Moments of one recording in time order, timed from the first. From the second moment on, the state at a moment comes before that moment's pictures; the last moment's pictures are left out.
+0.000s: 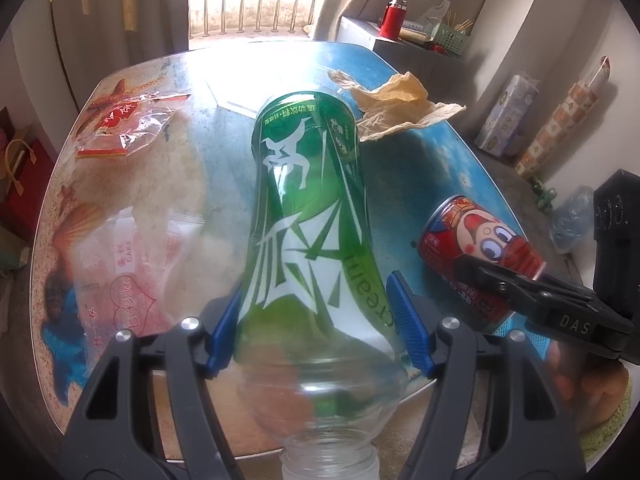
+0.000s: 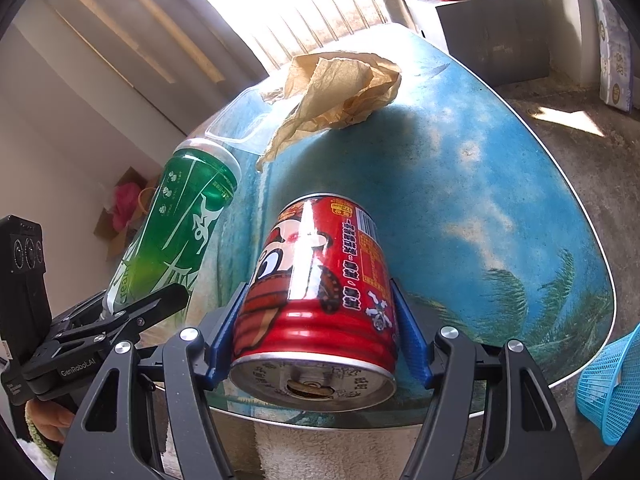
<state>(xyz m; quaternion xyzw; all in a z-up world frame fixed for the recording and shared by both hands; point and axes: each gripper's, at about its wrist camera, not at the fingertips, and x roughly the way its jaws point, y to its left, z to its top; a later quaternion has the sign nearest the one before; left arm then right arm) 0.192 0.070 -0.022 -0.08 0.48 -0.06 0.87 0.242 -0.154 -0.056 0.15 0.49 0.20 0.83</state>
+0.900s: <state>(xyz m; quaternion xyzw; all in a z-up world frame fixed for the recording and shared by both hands) 0.195 0.066 -0.055 -0.09 0.52 -0.07 0.85 0.246 -0.134 -0.073 0.12 0.53 0.19 0.82</state>
